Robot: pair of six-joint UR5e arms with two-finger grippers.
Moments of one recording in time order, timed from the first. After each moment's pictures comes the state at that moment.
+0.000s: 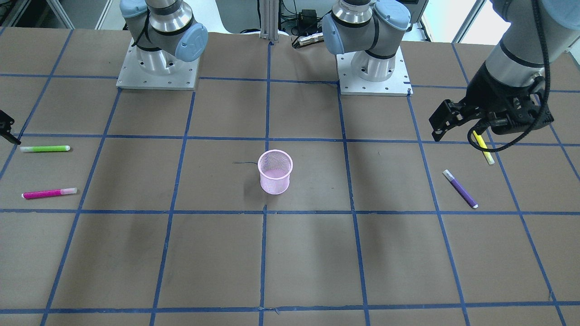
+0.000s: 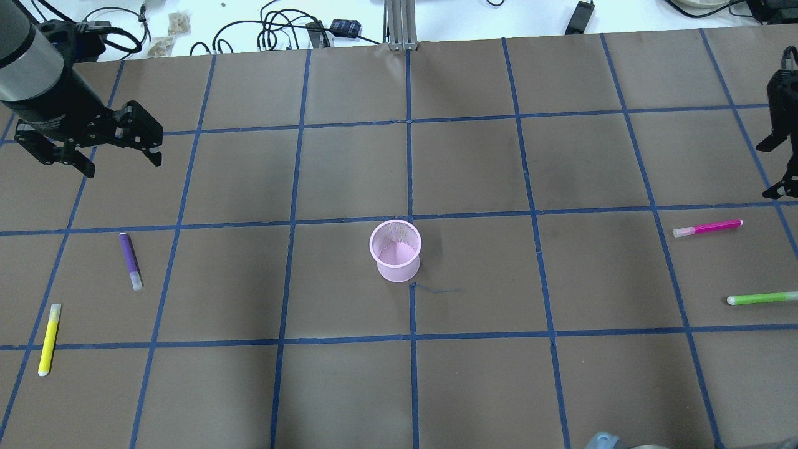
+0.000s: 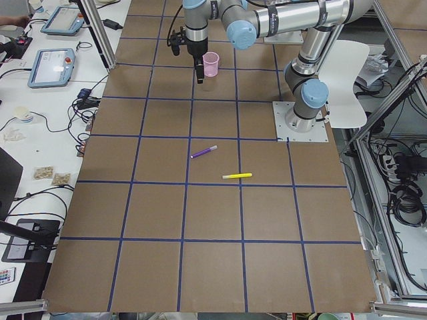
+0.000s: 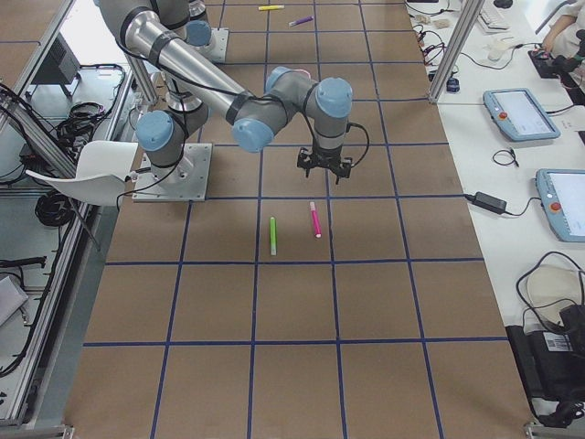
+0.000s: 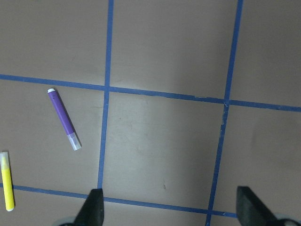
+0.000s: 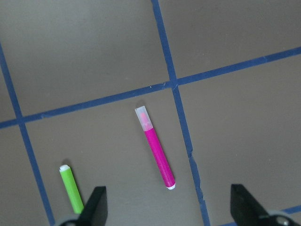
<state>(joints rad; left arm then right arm) -1.28 -1.57 -1.65 -1.48 1.61 0.10 0.94 -1.40 1.75 -1.89 -1.51 -1.99</state>
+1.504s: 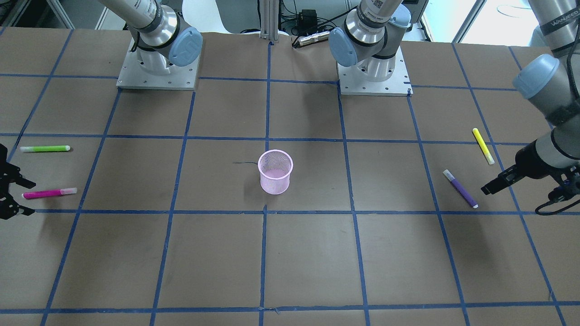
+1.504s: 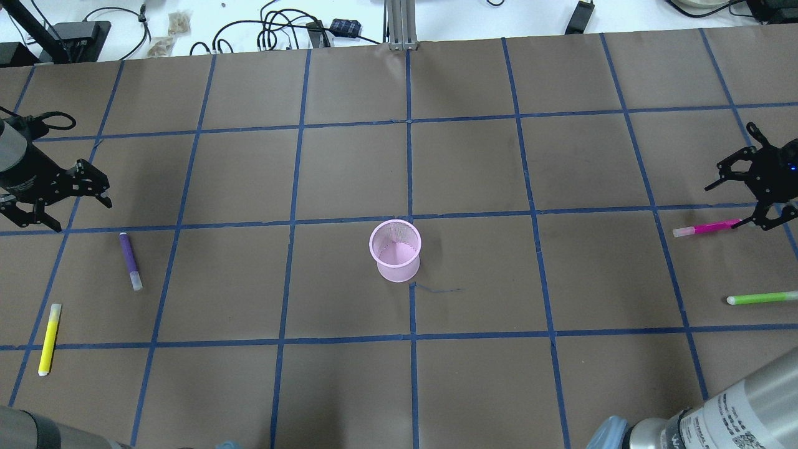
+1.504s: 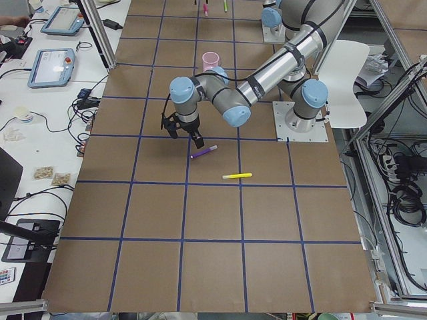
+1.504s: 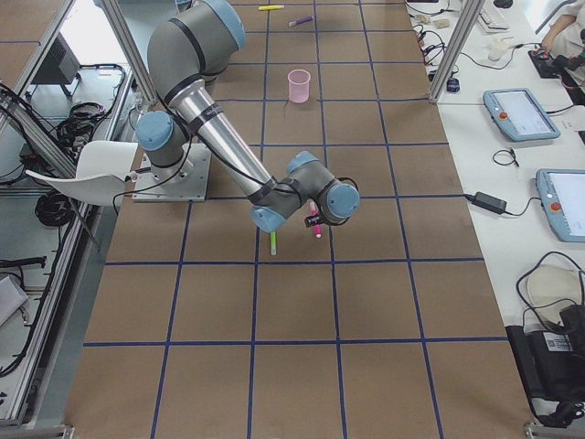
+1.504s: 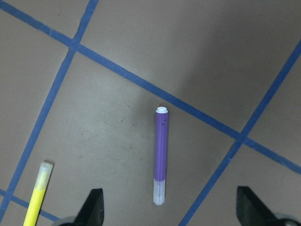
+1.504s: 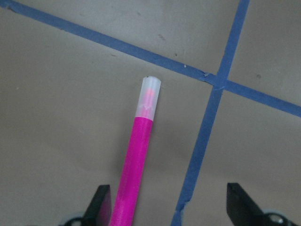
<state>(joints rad) -0.98 -1.88 -1.76 -1.15 1.61 0.08 0.84 -1.07 1.71 -1.94 -1.33 -2.71</state>
